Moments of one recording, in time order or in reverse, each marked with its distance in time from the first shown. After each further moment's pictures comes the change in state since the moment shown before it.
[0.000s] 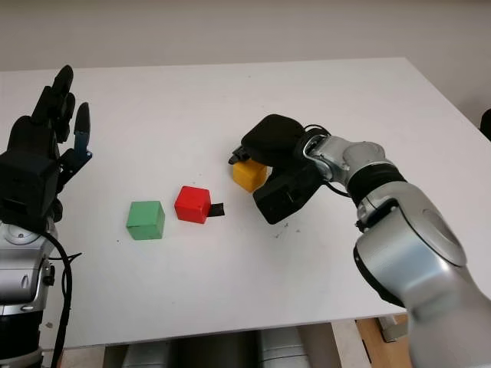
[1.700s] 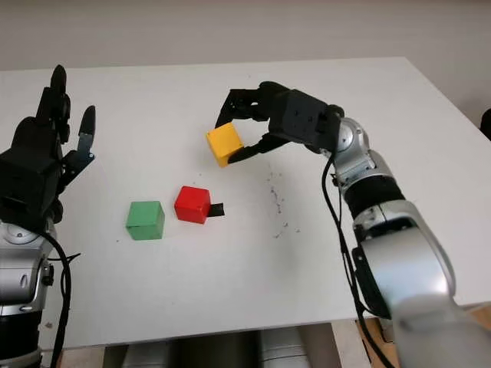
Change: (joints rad) left arm 0.000 0.004 -0.005 -0.013 0.013 0.033 -0.031; right arm 0.204 0.097 -0.593 -0.341 0.861 0.322 0.791
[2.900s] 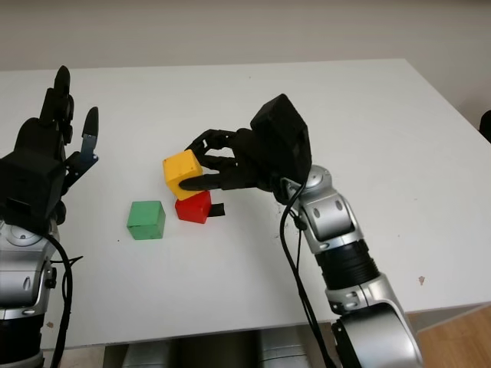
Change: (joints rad) left arm 0.012 -0.014 -0.016 -0.038 0.003 0.031 0.002; right arm 0.368 0.172 -0.009 -0.786 0.196 0.889 -0.123
